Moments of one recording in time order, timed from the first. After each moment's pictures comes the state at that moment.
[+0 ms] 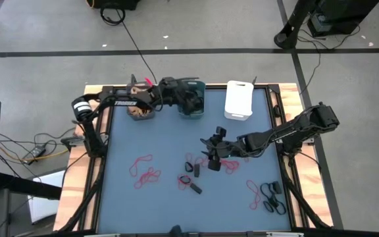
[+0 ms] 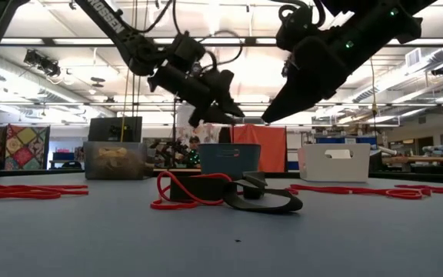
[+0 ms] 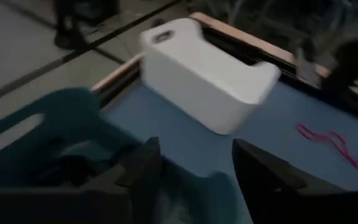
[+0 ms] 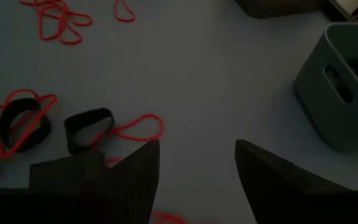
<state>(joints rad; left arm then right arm) 0.48 1.78 1.09 0.29 0.14 -0.20 0.20 1.54 0.79 0.01 0.42 0.22</state>
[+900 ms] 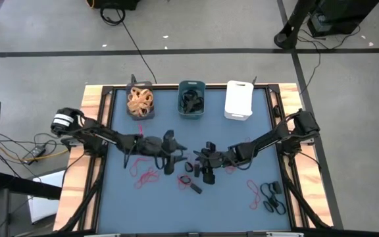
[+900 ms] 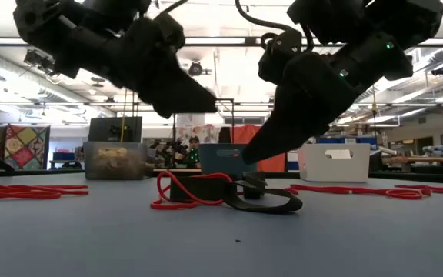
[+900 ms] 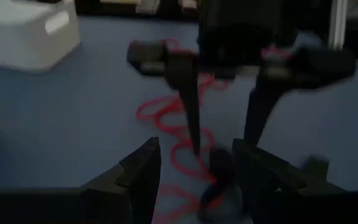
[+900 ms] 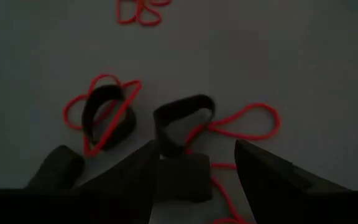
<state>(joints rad) -0.15 1.55 0.60 0.58 -0.15 -0.14 0.26 1.80 0.80 0.31 0.21 0.32</state>
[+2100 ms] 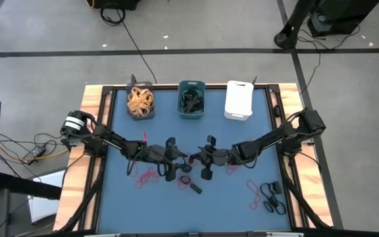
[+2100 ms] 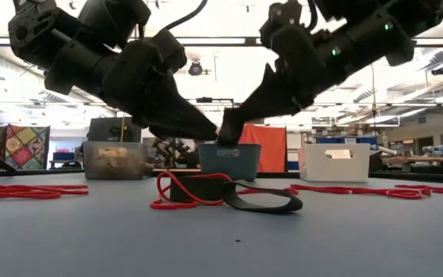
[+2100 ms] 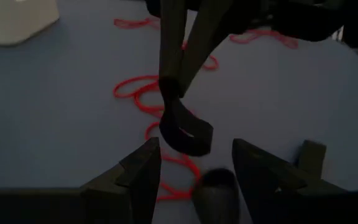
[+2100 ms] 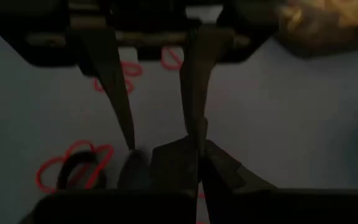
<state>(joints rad) -0.21 1.70 0.60 0.69 -0.19 -0.19 0.26 1.72 0.80 0.40 0.40 0.21</state>
